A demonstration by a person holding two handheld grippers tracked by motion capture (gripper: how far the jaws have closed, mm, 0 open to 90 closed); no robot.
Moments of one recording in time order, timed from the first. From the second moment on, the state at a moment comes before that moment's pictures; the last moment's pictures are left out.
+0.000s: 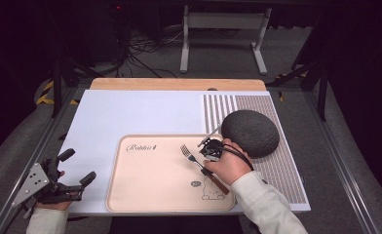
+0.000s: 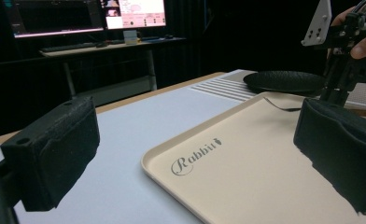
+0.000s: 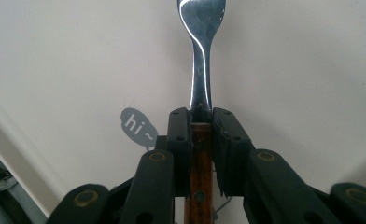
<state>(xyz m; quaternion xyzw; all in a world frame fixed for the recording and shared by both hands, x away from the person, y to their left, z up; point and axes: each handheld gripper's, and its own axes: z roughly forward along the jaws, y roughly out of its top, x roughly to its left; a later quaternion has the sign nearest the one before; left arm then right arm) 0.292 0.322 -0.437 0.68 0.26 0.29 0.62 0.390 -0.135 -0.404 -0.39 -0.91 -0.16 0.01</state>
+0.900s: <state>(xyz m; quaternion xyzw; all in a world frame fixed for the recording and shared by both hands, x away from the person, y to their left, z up) 0.292 0.322 -0.437 0.68 0.26 0.29 0.62 0.392 -0.129 -0.418 -0.40 -0.91 -0.15 0.03</state>
